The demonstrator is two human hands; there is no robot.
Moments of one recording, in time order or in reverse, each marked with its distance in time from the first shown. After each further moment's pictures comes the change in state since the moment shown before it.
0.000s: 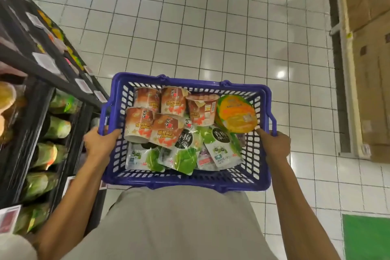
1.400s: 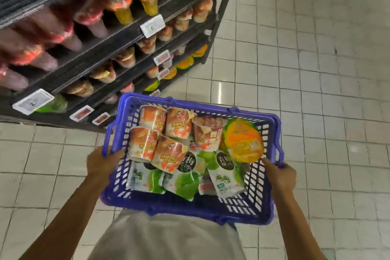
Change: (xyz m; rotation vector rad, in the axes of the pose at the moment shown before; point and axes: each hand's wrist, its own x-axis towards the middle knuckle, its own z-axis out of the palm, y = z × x) left_hand 0.334 0.354 0.191 -0.736 0.795 -0.897; right_hand 0.198 -0.830 0.607 -0.749 -0.761 -0.955
